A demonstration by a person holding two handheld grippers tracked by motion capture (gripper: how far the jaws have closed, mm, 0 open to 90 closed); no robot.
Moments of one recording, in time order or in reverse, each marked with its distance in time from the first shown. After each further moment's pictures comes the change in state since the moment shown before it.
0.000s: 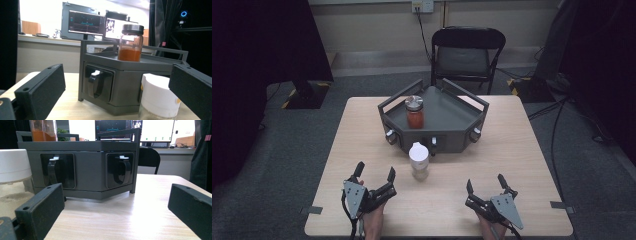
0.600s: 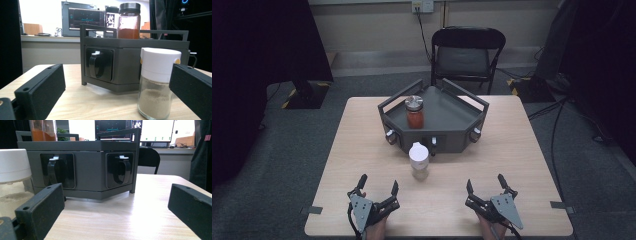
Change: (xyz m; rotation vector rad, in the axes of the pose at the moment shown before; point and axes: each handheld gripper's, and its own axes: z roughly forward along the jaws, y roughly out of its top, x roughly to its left) left arm -0.004 -0.031 -0.019 0.032 0.000 0.060; right arm 0.000 0.000 0.000 0.001 -0.001 -0.002
